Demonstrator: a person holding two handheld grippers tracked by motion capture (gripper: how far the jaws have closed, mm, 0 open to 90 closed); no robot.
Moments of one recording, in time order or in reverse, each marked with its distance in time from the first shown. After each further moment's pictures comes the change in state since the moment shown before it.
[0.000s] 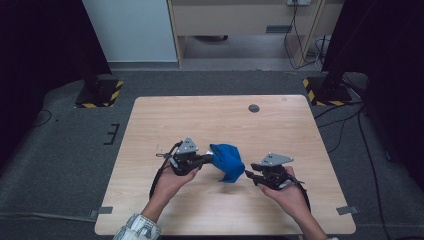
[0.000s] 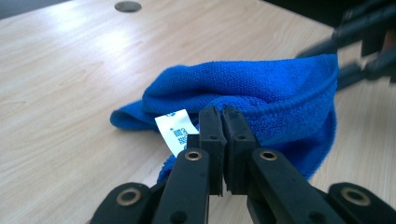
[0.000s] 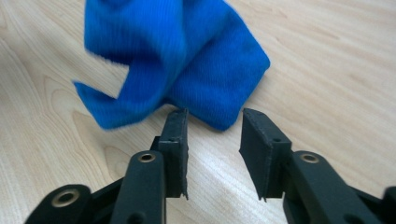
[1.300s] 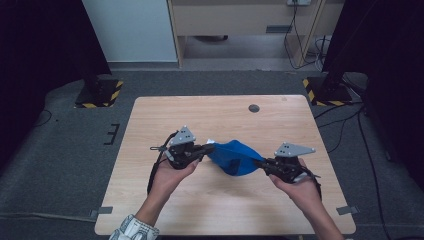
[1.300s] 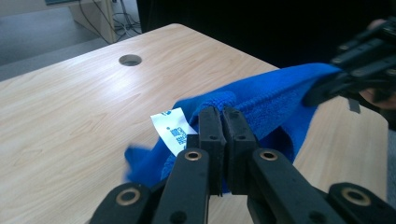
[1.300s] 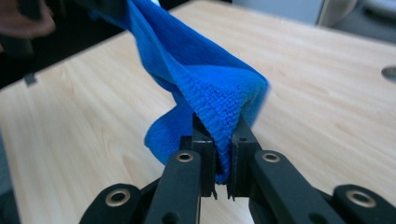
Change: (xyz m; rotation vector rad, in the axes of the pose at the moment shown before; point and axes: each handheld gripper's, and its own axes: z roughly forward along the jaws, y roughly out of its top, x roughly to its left) left arm -0.028 0.053 -0.032 -0.039 0.005 0.029; right arm -0.010 0.040 -0.055 -0.109 0.086 0.039
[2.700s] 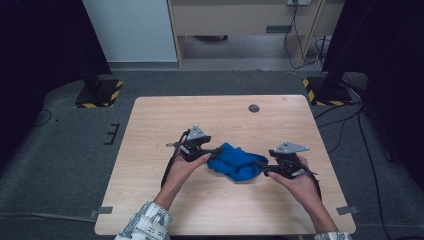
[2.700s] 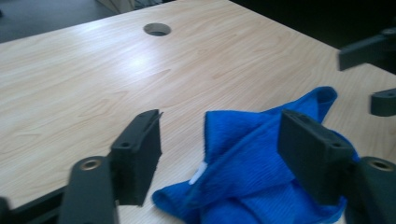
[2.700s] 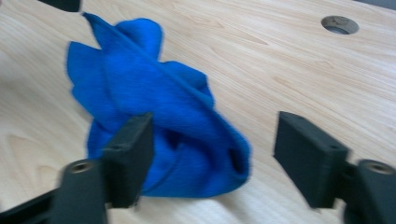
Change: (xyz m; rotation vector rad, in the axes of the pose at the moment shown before) left arm 0.049 -0.043 0.068 0.001 0.088 -0.063; right arm -0.037 -0.036 0.033 0.069 -0.188 0.011
